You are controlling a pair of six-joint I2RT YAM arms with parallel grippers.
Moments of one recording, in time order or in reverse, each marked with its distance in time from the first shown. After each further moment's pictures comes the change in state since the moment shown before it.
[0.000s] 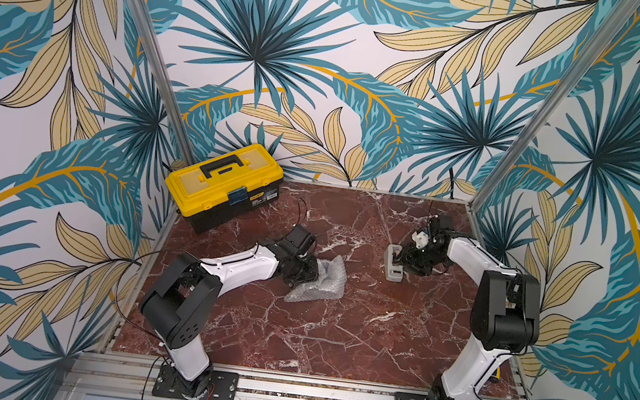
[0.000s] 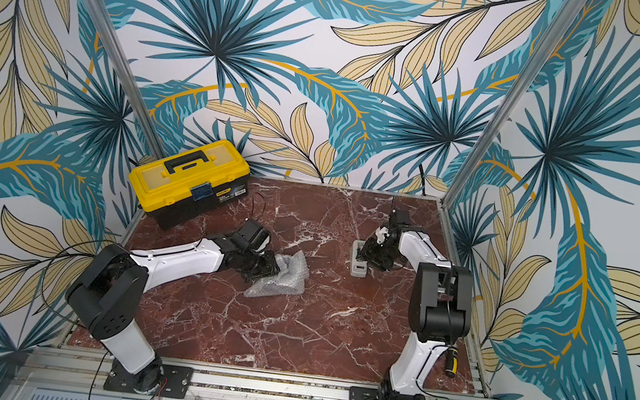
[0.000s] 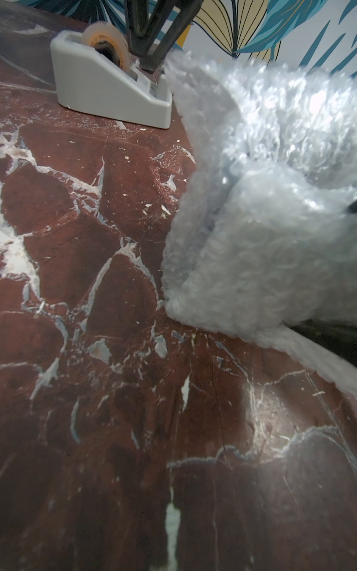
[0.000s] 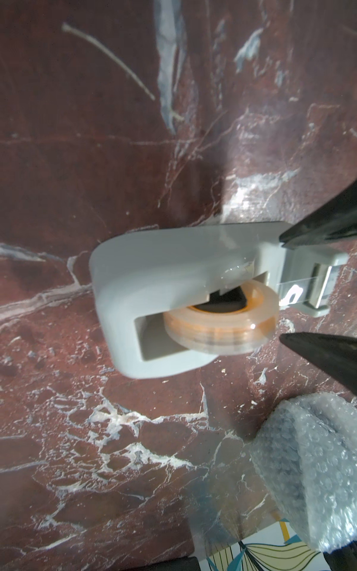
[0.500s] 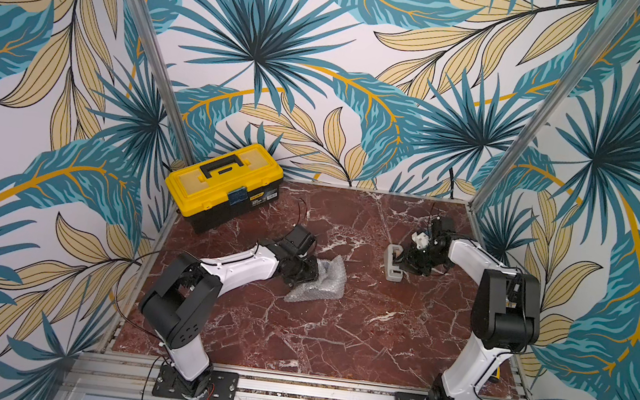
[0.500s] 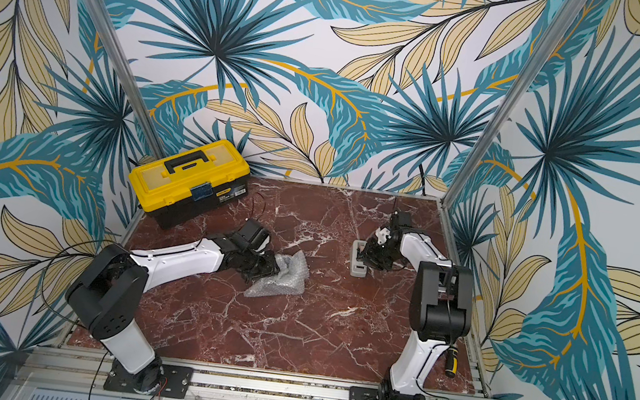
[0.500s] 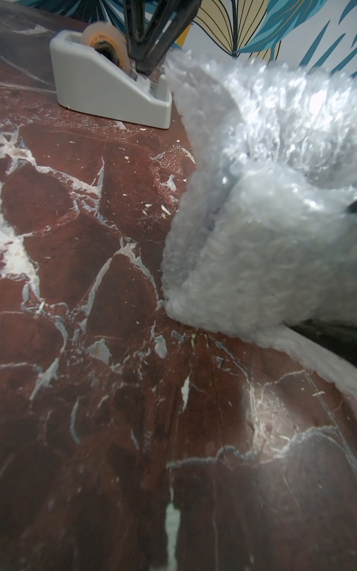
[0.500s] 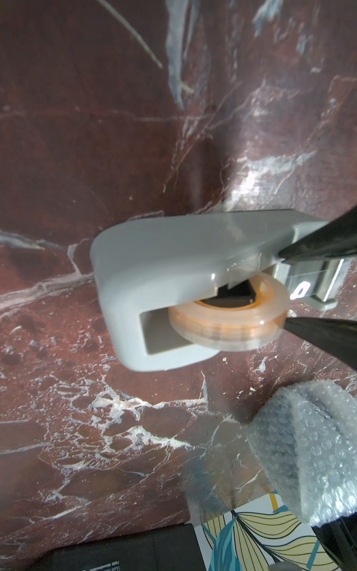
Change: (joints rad) left arm 0.000 0.000 0.000 0.000 0.000 0.000; right arm -0.019 0.004 -0.024 0.034 -0.068 0.007
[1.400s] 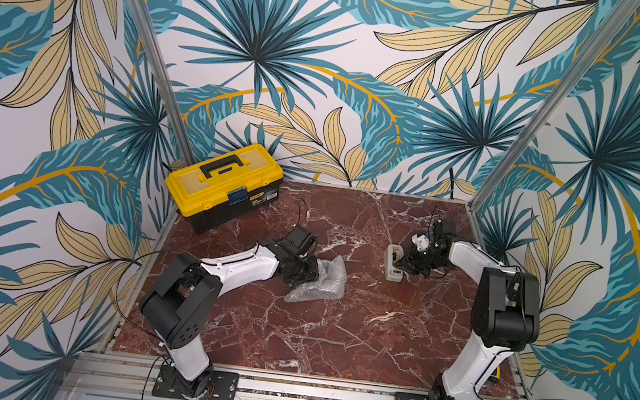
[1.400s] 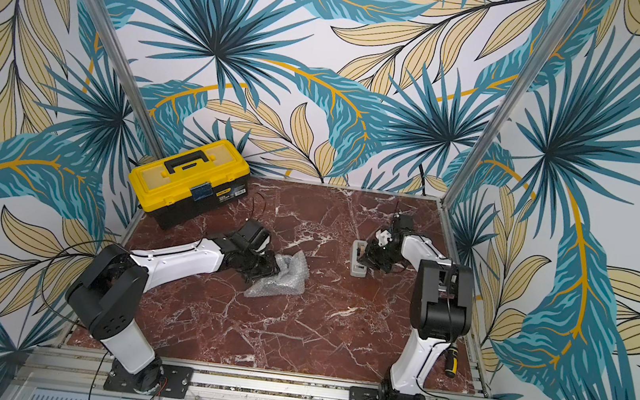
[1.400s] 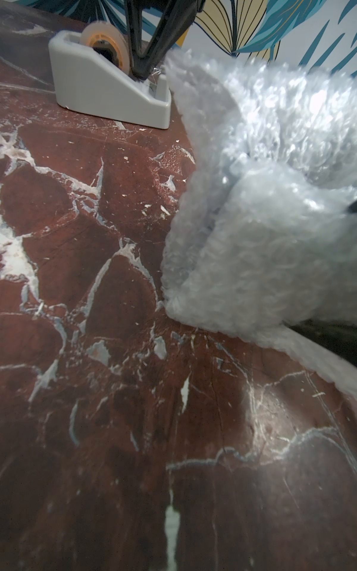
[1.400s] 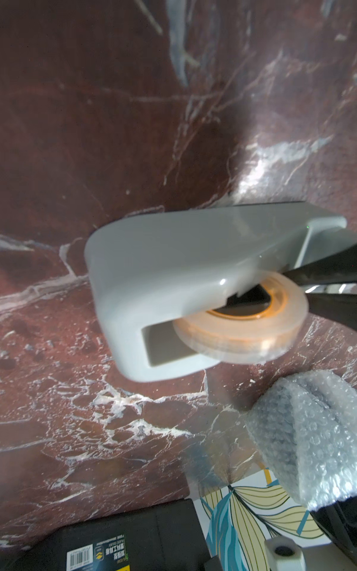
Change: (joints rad) left arm -0.002 0.000 0.000 0.000 0.000 0.000; right arm -0.019 0.015 -0.026 0.041 -0.058 0.020
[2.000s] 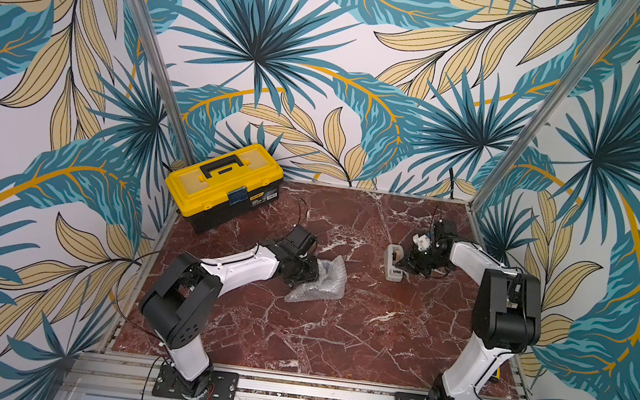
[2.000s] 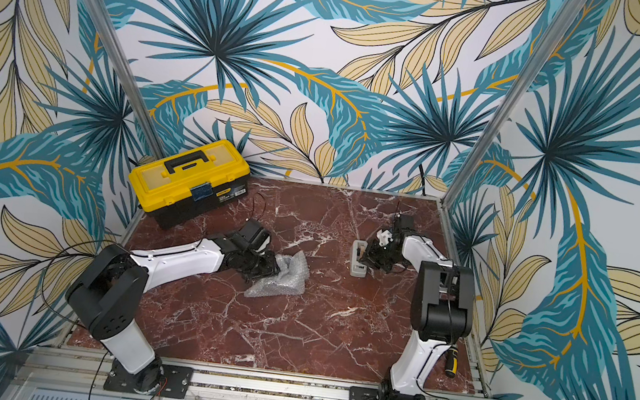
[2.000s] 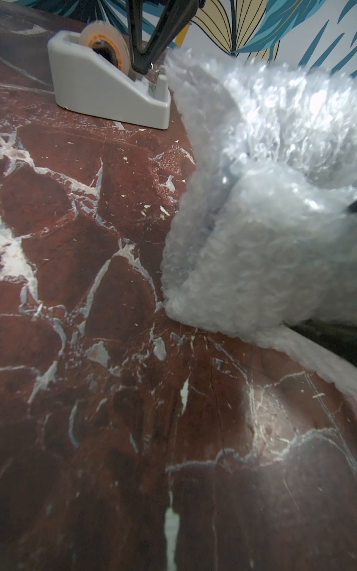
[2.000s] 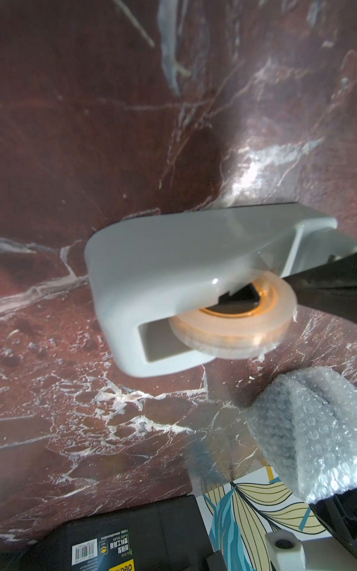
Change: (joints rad) left arm -0.002 0.000 0.000 0.000 0.000 0.000; right arm -0.002 -0.017 -0.004 -0.003 -0.002 0.014
